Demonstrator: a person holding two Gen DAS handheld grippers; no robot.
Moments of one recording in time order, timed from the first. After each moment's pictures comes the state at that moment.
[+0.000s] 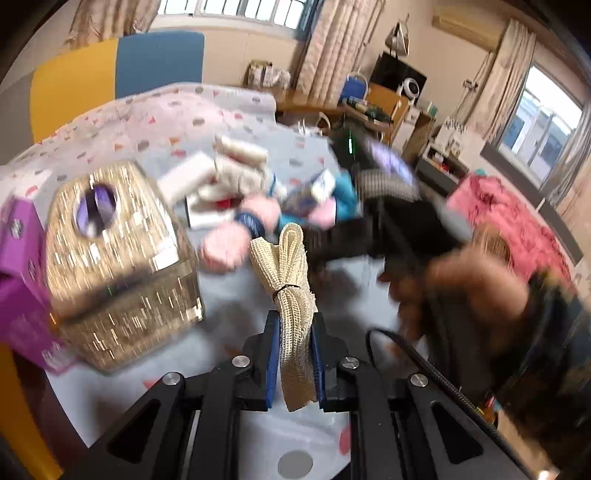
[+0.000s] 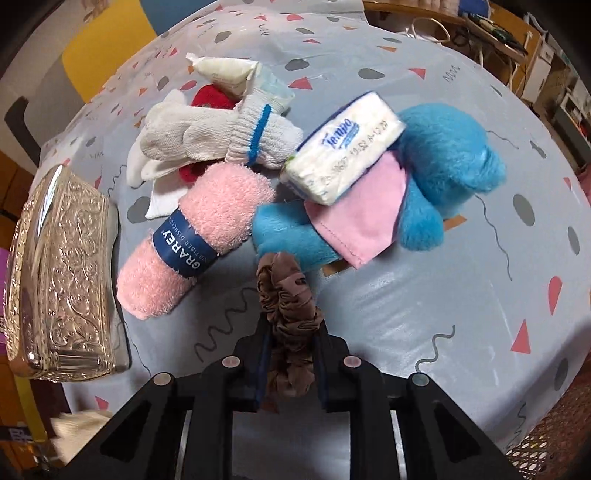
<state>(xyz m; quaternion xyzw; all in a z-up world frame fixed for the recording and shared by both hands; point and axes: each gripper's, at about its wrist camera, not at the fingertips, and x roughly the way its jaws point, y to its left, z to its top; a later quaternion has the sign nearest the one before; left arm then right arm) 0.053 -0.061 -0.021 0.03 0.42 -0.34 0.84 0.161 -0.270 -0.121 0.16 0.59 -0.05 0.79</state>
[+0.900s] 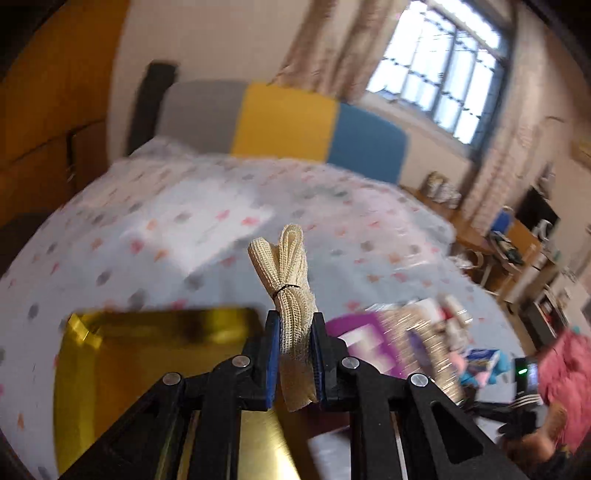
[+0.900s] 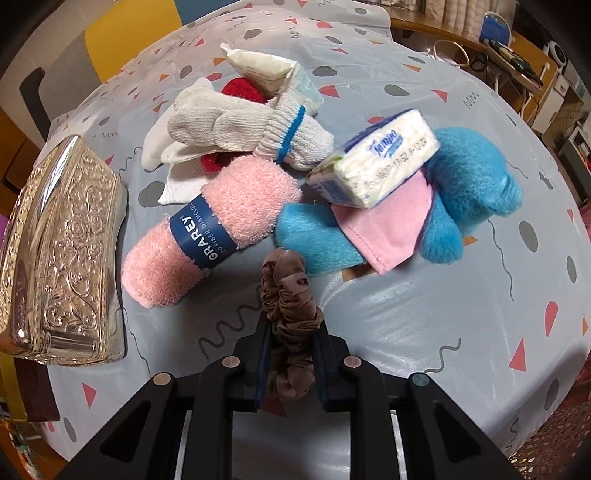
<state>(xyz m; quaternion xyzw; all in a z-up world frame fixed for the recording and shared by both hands) 0.124 0.196 0.034 -0.12 0.35 -0.04 0.93 0.148 -0.233 -0.110 0.10 0.58 -0.03 0.80</state>
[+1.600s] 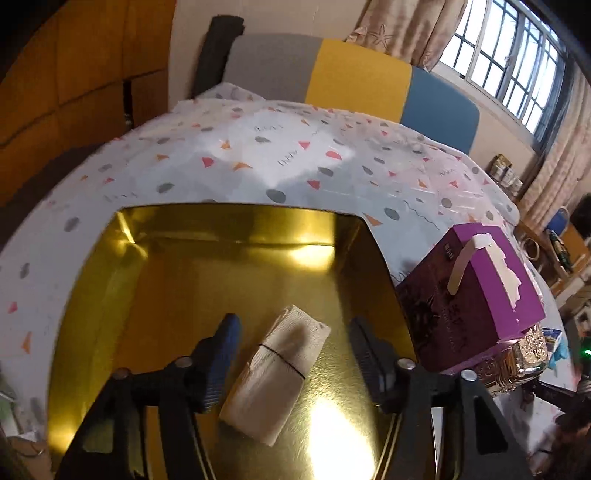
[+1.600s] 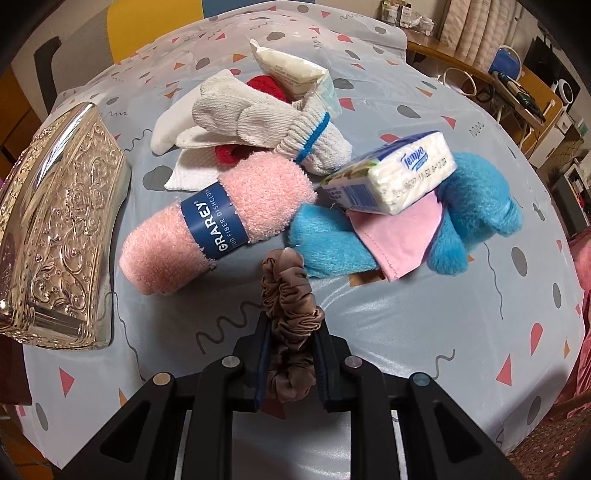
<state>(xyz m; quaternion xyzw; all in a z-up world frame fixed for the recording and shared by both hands) 0.097 0.220 -0.044 -0.13 0.40 0.06 0.90 0.136 -0.197 -0.110 0.04 0.57 -0.04 0.82</state>
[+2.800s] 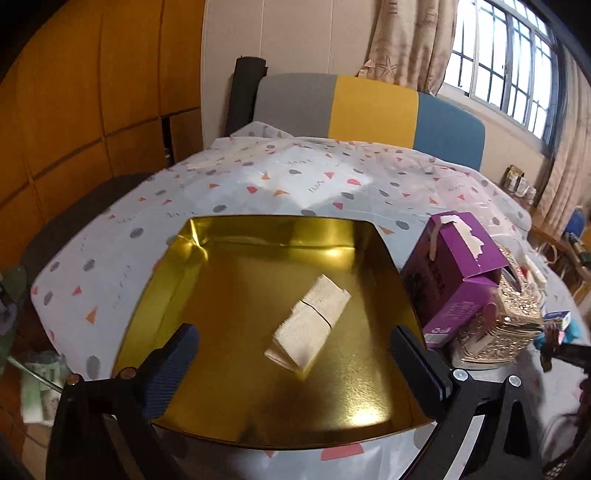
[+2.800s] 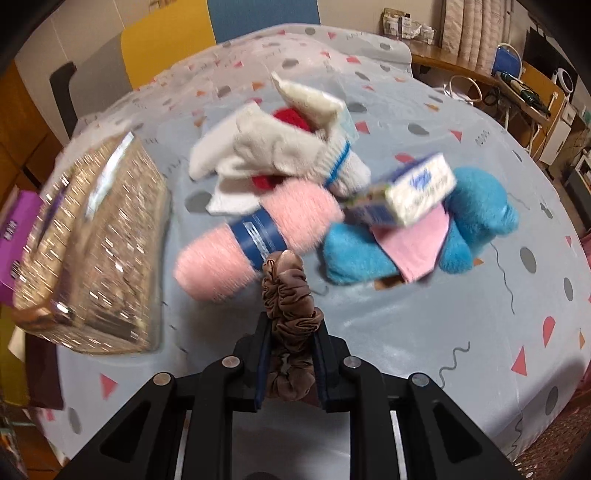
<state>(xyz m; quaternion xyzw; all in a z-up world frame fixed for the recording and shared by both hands) 0.004 0.205 -0.021 -0.09 0.35 0.13 0.92 0.104 -0.180 -0.070 0.09 0.53 0.00 0.84</state>
